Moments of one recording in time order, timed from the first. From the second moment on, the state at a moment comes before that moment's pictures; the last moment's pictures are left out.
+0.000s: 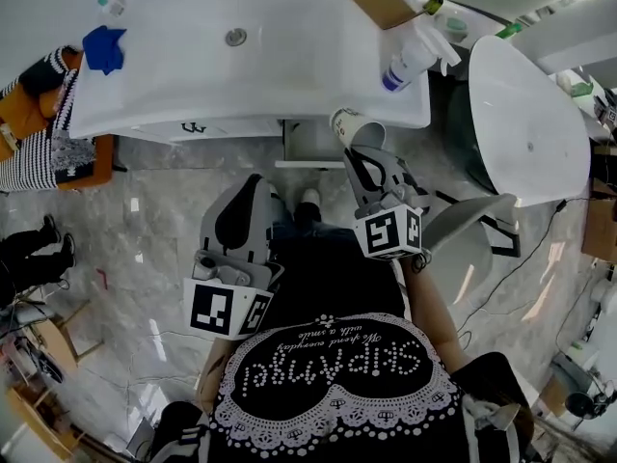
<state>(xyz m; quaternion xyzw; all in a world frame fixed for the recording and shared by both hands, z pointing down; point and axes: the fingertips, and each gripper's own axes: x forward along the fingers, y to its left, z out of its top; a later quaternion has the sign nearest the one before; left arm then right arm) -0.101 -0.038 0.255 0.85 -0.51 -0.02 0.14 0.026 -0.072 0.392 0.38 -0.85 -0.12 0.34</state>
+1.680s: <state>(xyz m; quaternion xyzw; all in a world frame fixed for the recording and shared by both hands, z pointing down) -0.123 -0.039 0.269 0.80 -0.57 -0.01 0.17 0.010 -0.085 0.549 0.20 -0.86 -0.07 0.47</state>
